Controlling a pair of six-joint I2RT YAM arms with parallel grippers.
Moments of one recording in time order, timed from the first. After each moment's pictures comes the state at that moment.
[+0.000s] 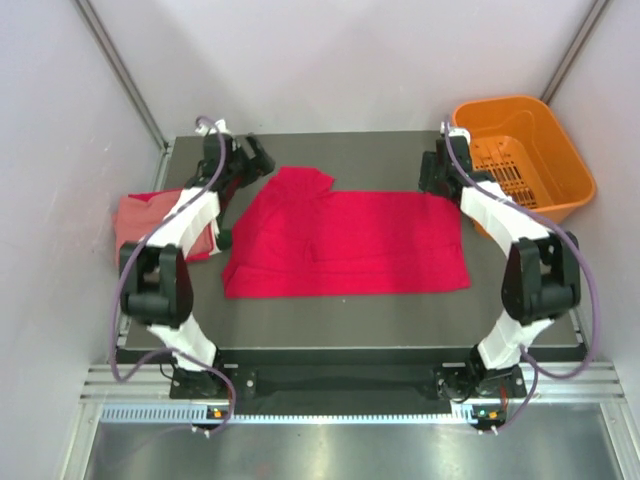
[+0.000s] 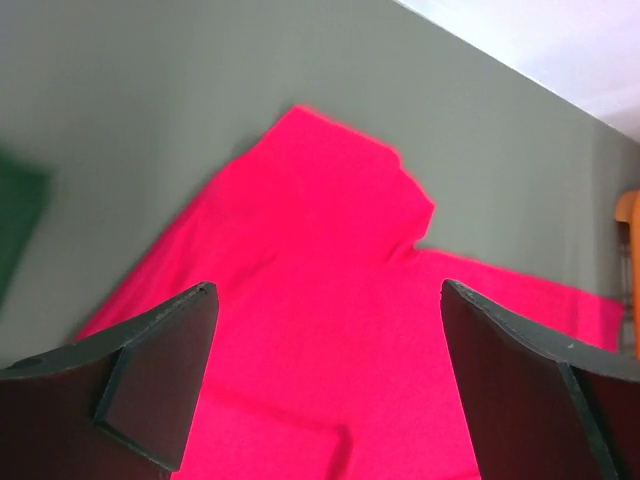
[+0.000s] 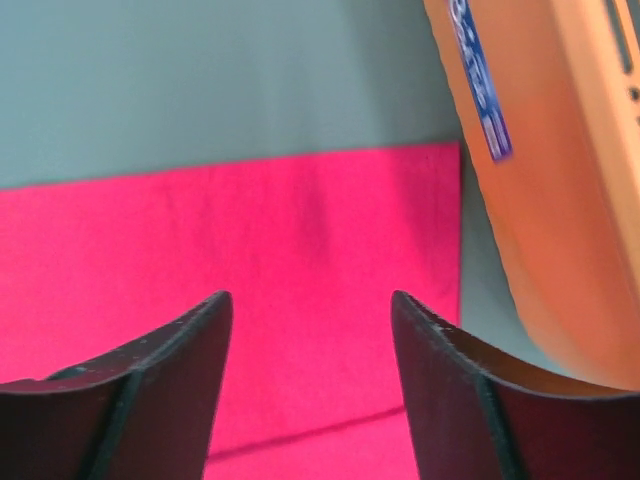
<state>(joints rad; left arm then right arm) -0.11 1.63 1.25 -0.11 0.07 -0.58 0.22 1.66 1.29 -0.34 0.24 0.26</state>
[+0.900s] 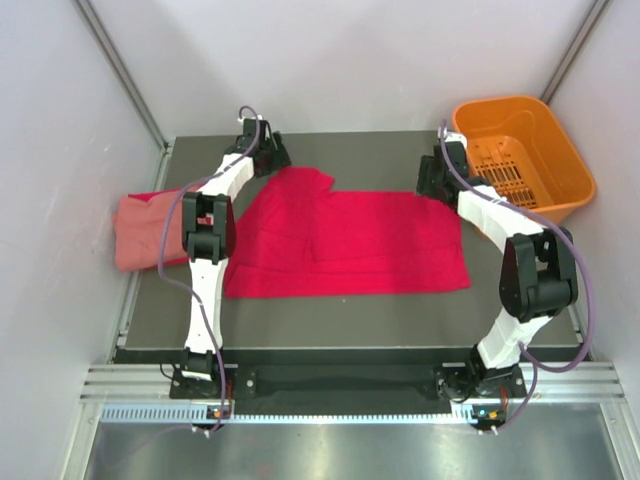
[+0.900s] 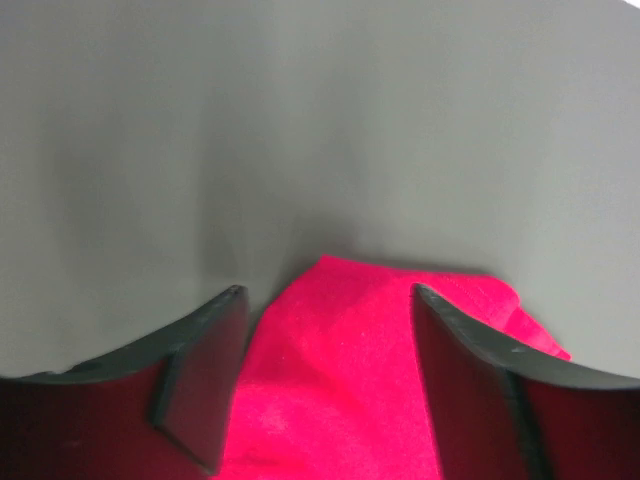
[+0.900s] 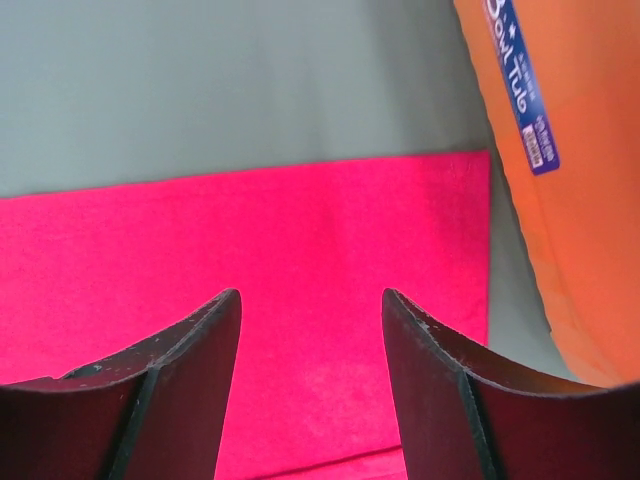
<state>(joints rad) -0.14 2.49 2.15 -0.39 0.06 -0.48 0.22 1.73 1.27 -0.25 0.22 0.26</state>
